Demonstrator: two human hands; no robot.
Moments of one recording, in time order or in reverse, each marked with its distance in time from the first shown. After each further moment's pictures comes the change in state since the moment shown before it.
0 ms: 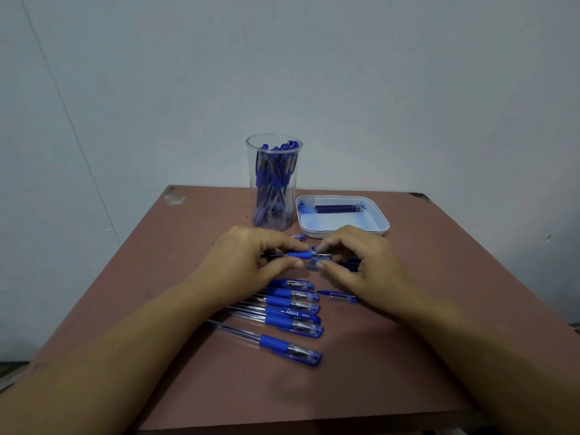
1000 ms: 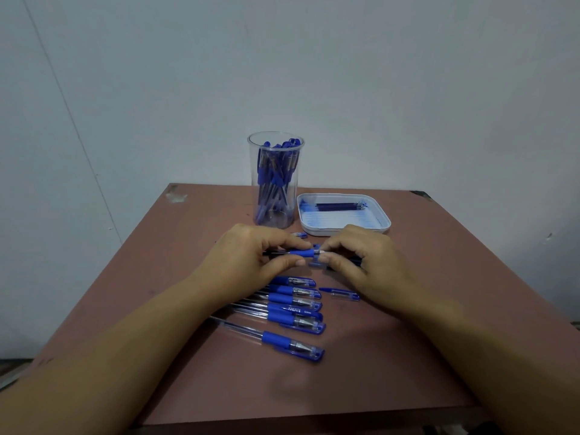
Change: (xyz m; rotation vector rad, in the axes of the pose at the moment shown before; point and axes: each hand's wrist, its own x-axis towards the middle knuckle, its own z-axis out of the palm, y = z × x) left_hand 0.000 0.002 0.000 -0.005 0.011 0.022; right_hand 0.000 0.002 0.000 -0.070 -0.005 -0.035
